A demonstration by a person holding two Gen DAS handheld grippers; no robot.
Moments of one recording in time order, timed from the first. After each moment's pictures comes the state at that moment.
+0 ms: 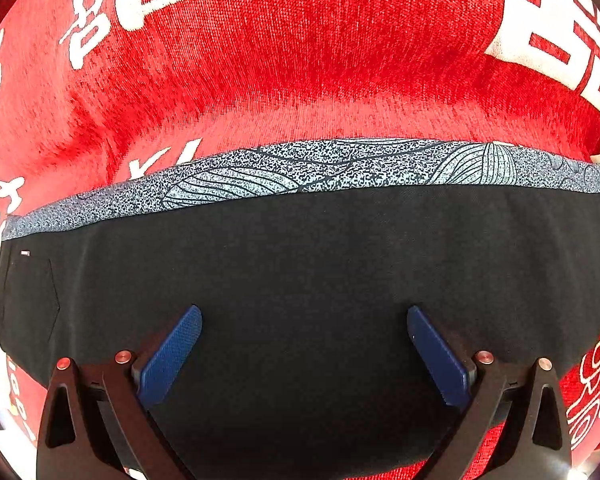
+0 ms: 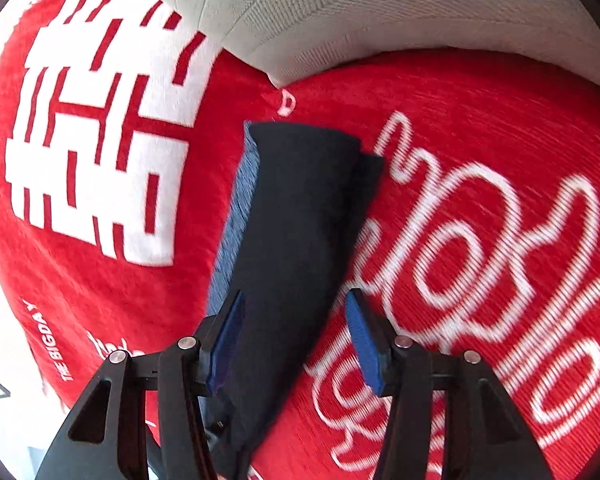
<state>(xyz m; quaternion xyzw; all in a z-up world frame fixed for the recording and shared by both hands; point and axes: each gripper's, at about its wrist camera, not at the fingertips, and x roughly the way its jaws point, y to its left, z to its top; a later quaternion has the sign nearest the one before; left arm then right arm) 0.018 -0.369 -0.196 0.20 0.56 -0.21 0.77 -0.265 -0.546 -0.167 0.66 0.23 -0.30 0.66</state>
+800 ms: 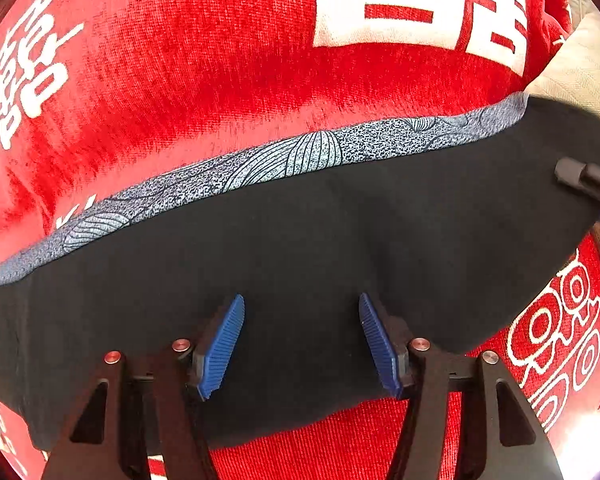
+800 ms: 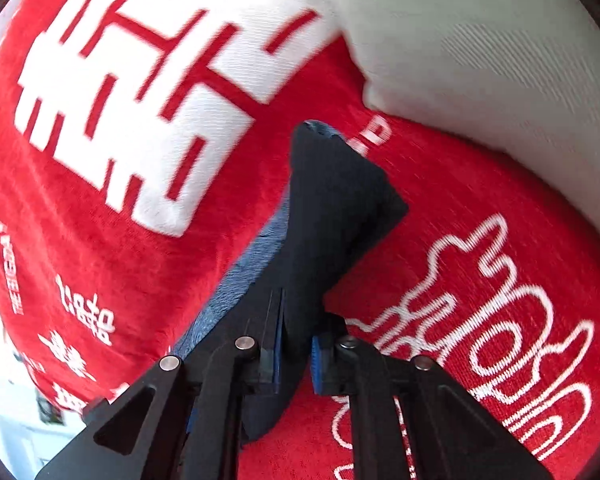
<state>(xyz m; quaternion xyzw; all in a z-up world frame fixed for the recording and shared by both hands) -0.050 -0.436 -0.179 0.20 0.52 -0.33 0.76 -0.195 -0.553 -0.112 0.51 0.34 -0.28 0.74</state>
